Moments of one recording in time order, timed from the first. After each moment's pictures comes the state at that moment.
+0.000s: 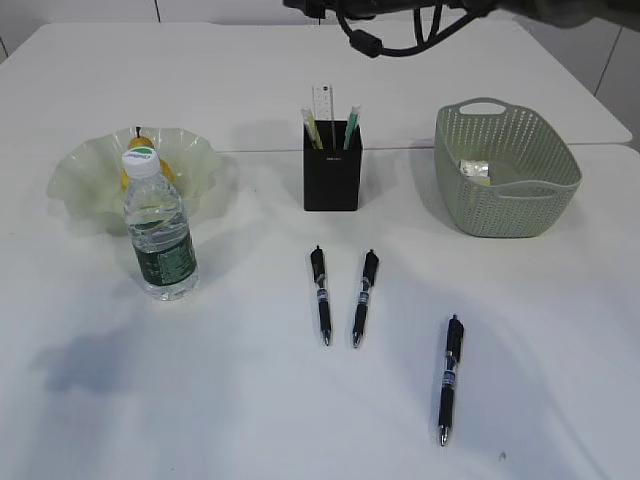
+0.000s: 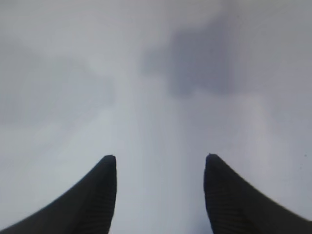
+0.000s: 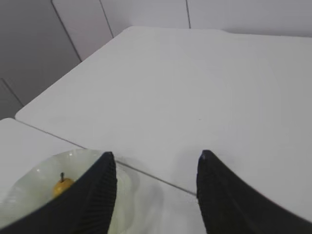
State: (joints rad) left arm -0.10 1.26 -0.75 -0.07 0.84 -0.05; right arm 0.32 2.24 -2.12 0.78 0.41 -0.64
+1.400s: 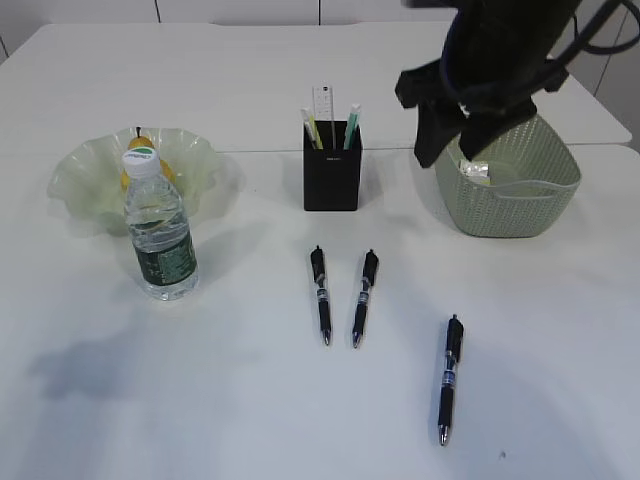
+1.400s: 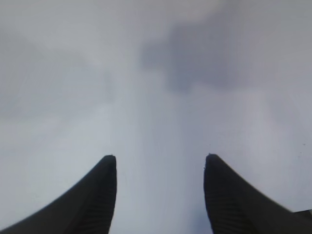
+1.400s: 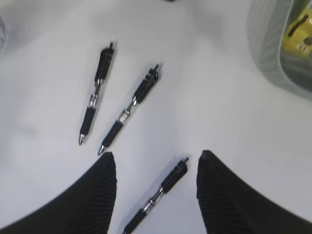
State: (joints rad) left arm -0.10 1.26 -0.75 -0.07 0.87 -0.05; right arm 0.32 1.87 -1.76 0.09 1.25 -0.02
